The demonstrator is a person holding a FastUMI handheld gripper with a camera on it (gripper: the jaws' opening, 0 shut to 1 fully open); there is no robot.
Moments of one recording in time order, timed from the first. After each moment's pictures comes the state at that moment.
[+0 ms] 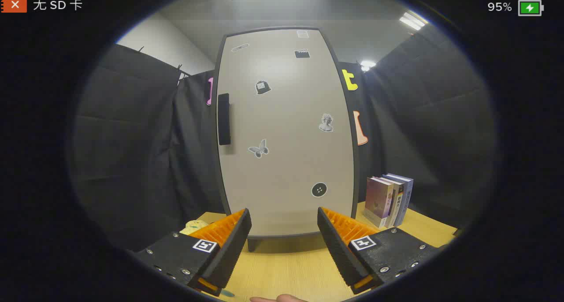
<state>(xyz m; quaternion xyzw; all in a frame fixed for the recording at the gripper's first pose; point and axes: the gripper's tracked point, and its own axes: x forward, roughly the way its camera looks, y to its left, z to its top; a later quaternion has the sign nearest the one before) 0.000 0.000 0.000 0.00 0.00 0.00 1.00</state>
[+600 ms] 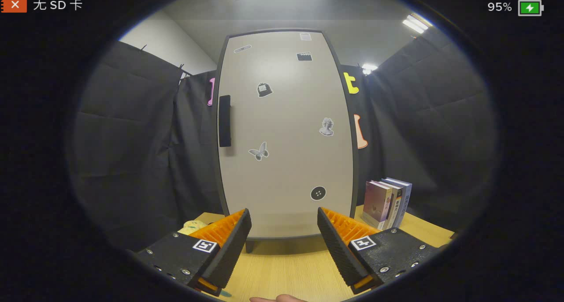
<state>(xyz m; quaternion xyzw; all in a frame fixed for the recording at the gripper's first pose) 0.002 -0.001 0.005 -0.01 0.00 0.00 1.00</state>
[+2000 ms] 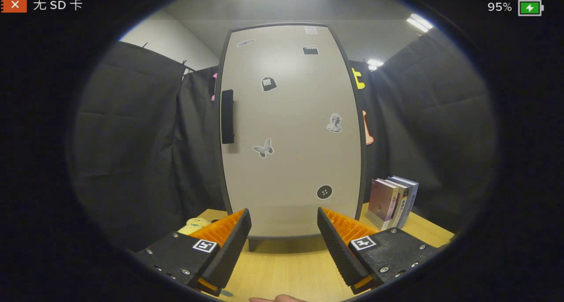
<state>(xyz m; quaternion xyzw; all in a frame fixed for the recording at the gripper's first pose) 0.011 0.013 0.008 -0.01 0.01 0.02 1.00</state>
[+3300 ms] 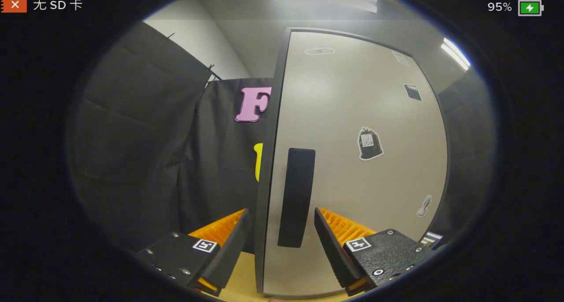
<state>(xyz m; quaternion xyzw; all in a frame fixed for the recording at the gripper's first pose) 0.179 0.157 0.139 -0.07 -0.07 0.06 0.99</state>
